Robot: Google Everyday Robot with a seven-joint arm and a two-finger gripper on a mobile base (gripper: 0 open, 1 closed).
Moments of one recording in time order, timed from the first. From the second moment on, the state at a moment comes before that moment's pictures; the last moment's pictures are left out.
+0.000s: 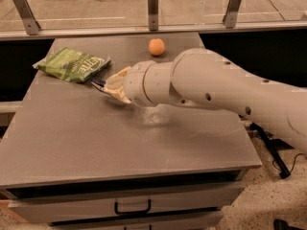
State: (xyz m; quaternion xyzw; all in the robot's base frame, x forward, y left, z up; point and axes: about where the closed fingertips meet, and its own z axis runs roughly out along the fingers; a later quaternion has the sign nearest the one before) arm 0.546 0.099 0.894 -0.55 0.64 0.13 0.52
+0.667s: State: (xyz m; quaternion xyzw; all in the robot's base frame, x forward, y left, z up) arm 0.596 0.131 0.874 -0.56 0.63 0.15 0.52
